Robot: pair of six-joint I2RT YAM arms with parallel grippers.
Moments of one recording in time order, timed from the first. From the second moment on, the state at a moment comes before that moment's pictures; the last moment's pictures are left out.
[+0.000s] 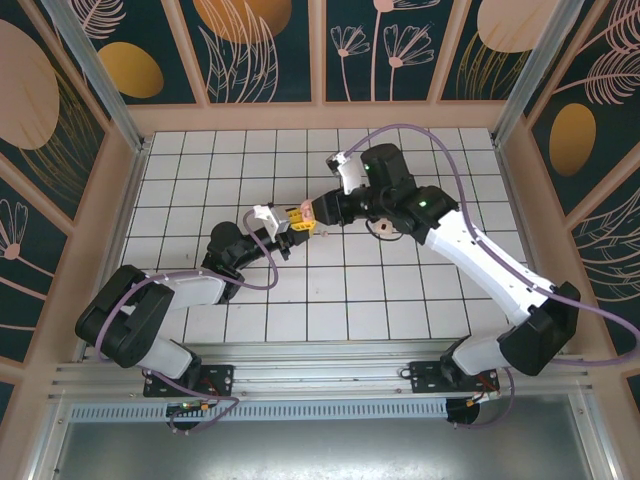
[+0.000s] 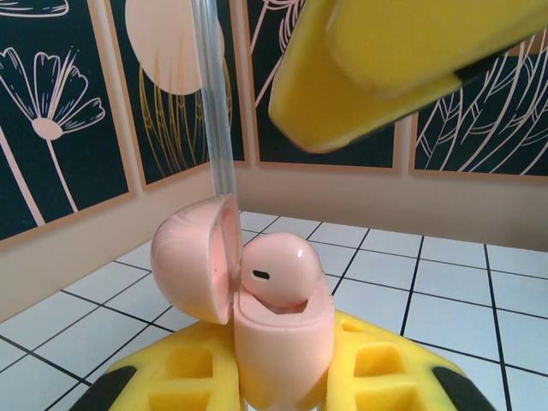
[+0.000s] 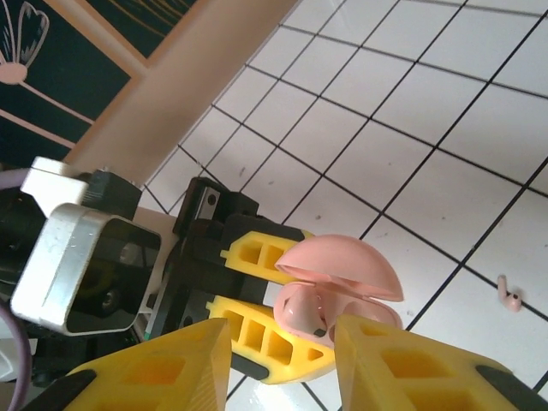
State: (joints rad) left arm -0.55 1.50 0.51 1.14 0.58 -0.02; right arm 0.71 1.41 1.39 -0.57 -0.41 0.28
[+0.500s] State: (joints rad) left arm -0.55 1.50 0.51 1.13 0.58 -0.01; right arm 0.74 1.49 1.43 -0.62 -0.34 0.28
